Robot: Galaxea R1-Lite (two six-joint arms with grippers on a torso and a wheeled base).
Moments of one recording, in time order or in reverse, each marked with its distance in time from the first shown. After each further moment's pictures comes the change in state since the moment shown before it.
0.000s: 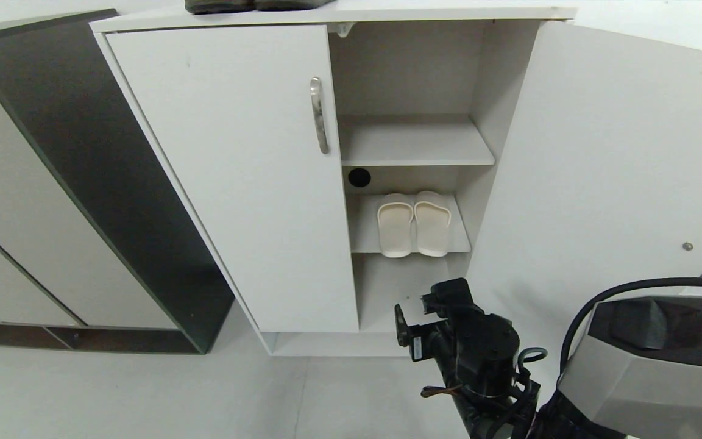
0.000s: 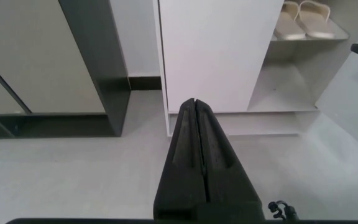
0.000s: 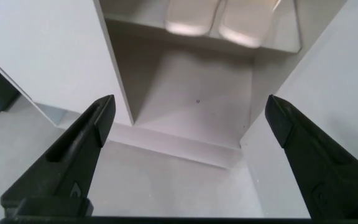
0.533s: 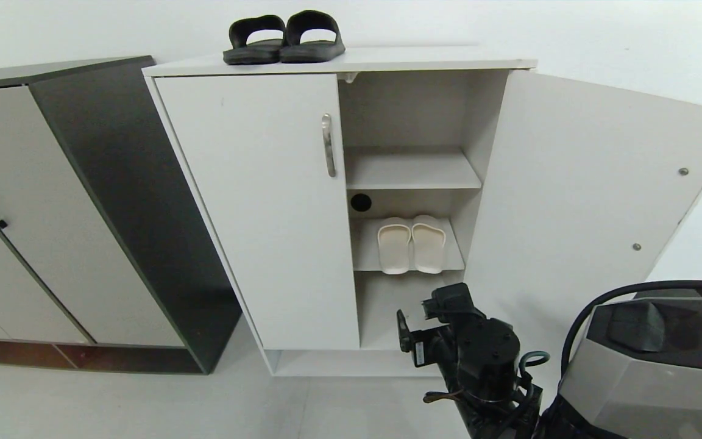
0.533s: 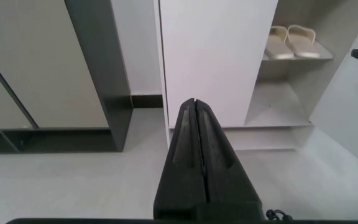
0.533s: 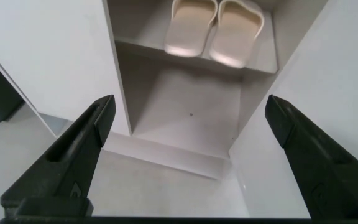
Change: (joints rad) left arm 0.001 0.000 0.000 0.000 0.001 0.000; right arm -0.001 0.003 0.023 0.002 0.000 0.000
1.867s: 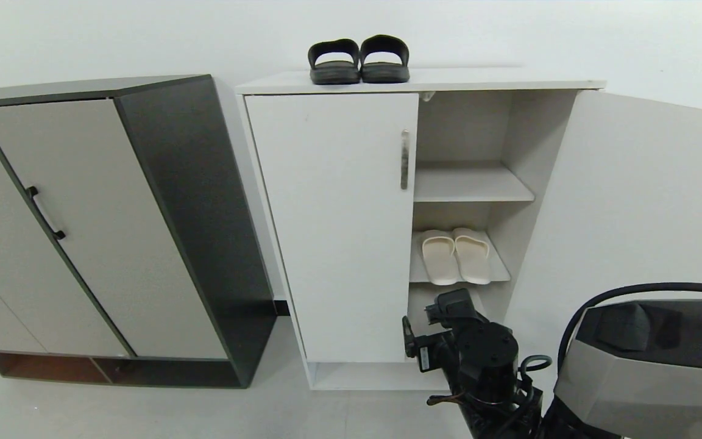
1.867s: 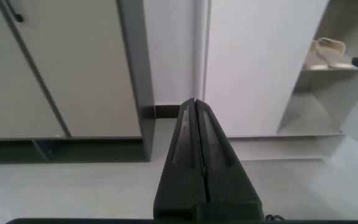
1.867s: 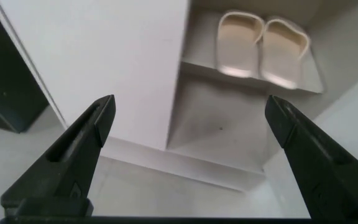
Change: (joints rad) left arm 0.000 0.000 0.000 0.000 0.000 -0.001; right arm -0.017 0.024 0.019 -0.002 0.000 -0.001
